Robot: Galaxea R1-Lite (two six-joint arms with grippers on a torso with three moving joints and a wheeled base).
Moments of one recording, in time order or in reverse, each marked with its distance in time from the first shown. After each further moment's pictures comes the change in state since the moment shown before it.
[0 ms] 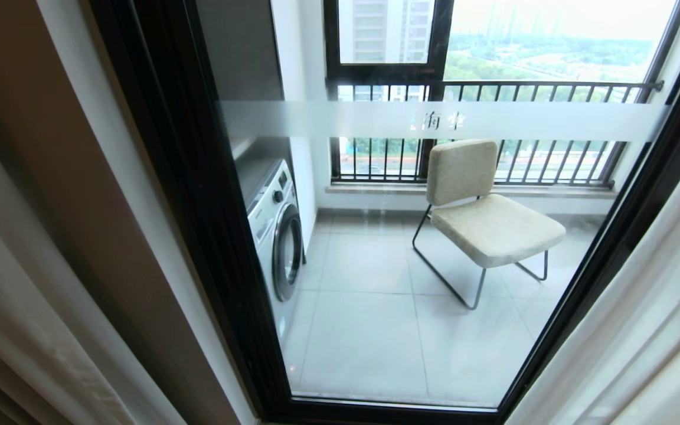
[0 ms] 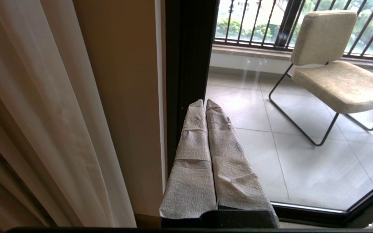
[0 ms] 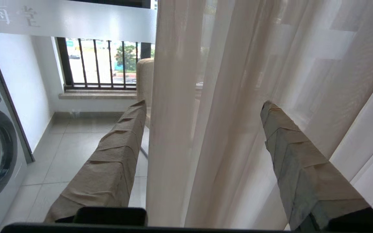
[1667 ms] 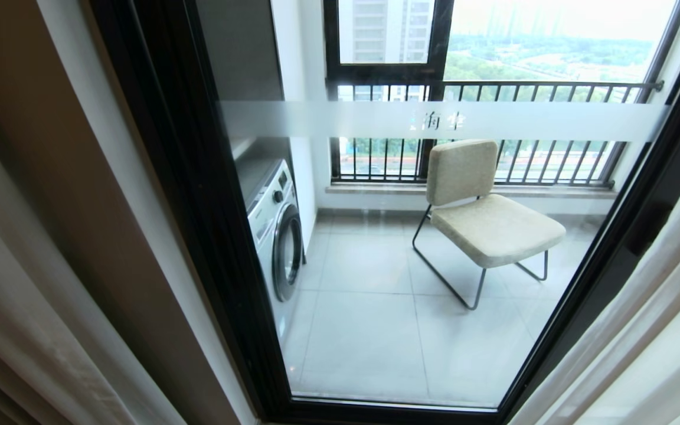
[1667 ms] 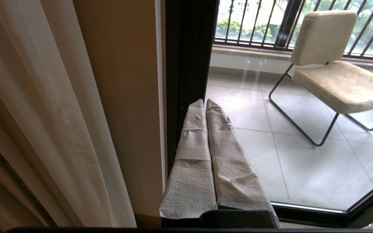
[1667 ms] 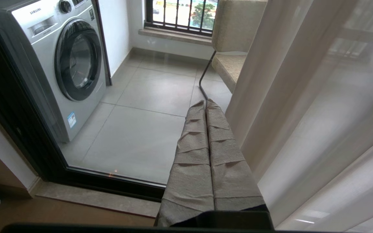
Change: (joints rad) left arm 0.000 0.000 0.000 0.000 0.000 0.000; right arm 0.086 -0.558 0.439 0.322 0.259 0.036
